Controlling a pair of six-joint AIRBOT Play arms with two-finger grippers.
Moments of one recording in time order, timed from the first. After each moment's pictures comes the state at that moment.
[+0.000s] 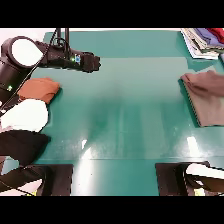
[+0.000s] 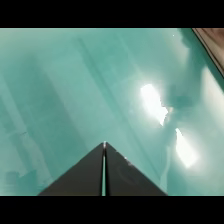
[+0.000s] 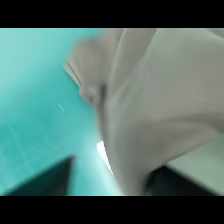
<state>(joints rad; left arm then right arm) -0.48 -1.24 1.54 1.20 -0.94 -1.58 -0.76 -1.34 1.54 -1.14 1.38 1.54</state>
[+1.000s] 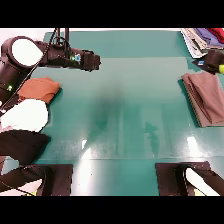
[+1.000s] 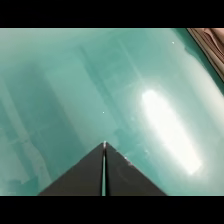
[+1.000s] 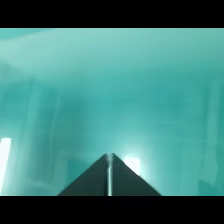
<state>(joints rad) -0.48 -1.24 1.54 1.20 -0.91 -1.57 -0.17 -0.95 1.32 -1.00 1.19 1.48</state>
